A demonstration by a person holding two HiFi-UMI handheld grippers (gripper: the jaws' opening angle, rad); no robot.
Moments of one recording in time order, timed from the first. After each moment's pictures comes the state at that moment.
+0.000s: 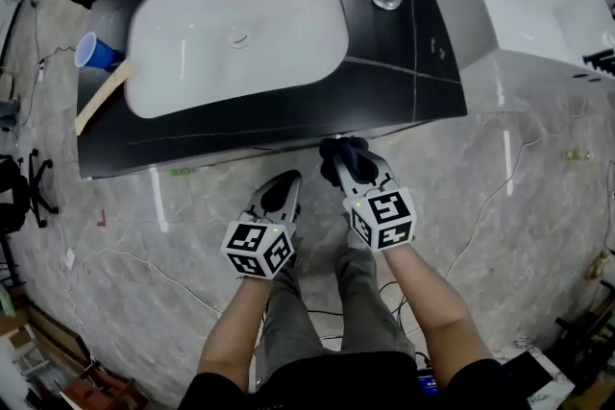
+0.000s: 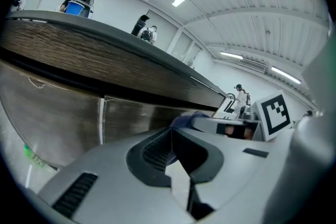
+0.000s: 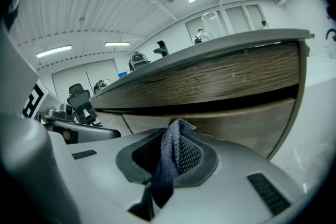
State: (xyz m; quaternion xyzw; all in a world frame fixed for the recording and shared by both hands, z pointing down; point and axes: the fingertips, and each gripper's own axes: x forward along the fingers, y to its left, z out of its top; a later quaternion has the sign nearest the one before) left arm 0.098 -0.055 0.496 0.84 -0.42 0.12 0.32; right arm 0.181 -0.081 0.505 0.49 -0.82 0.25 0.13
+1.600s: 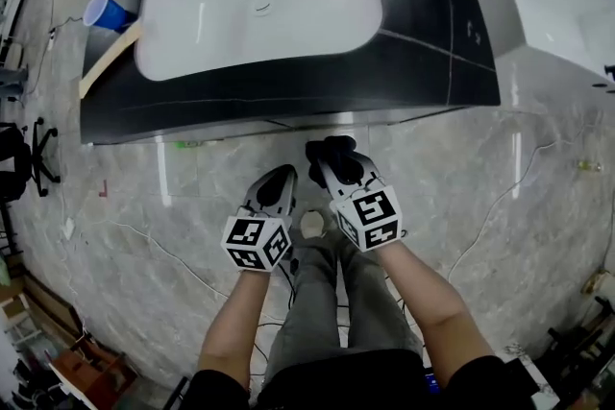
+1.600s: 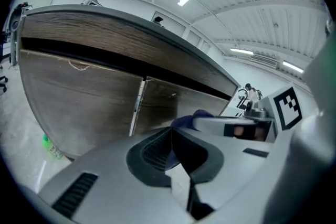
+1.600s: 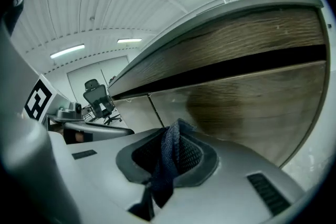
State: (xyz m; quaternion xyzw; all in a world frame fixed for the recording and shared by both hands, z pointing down) left arm 0.045 -0.027 0.537 0.81 -0.48 0.14 0.31; right arm 0.107 -0.047 0.540 0.42 -0.86 0.26 0.13
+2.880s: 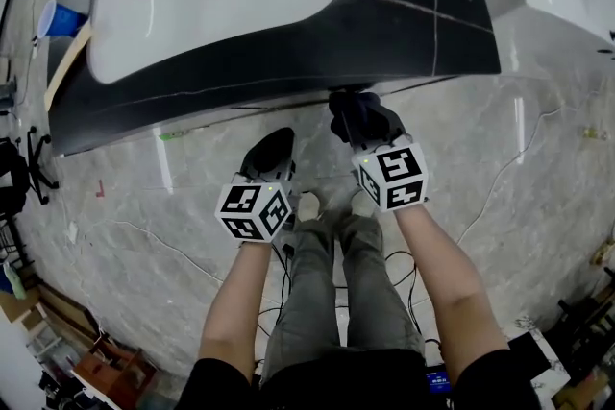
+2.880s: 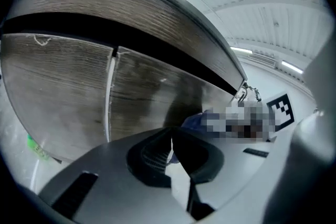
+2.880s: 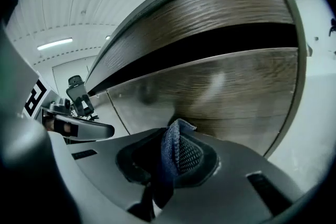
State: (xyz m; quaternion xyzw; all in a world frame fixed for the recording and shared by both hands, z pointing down) left arm 0.093 -0.062 0.574 0.82 -0.46 0.14 0.32; right arm 0.203 -0.088 0.582 0.49 -0.82 0.25 0.15
